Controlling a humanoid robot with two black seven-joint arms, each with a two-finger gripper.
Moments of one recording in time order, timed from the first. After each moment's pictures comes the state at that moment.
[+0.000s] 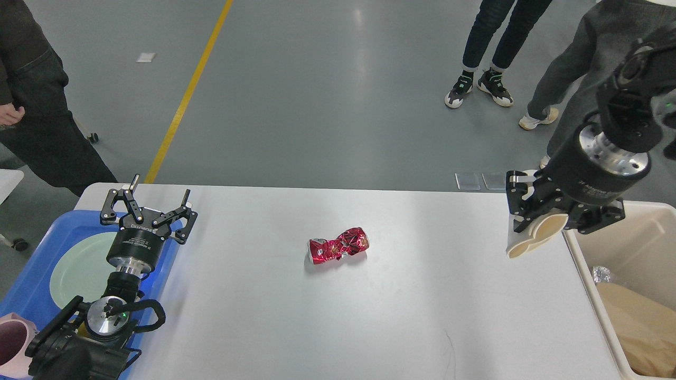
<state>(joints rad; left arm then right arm) -0.39 0.14 -1.34 -0.61 -0.02 -0.67 -0.14 2.42 -0.27 -1.45 1.62 0.26 0.70 -0.18</state>
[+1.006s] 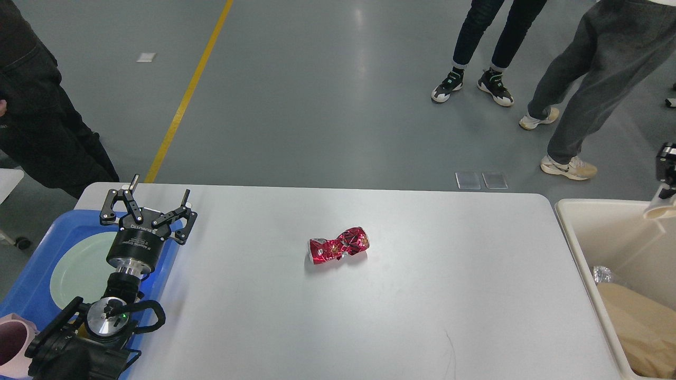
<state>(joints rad) -0.38 0.14 -1.34 -0.61 -0.02 -0.67 -0.14 1.94 -0.63 -1.65 1.03 0.19 0.53 -0.16</state>
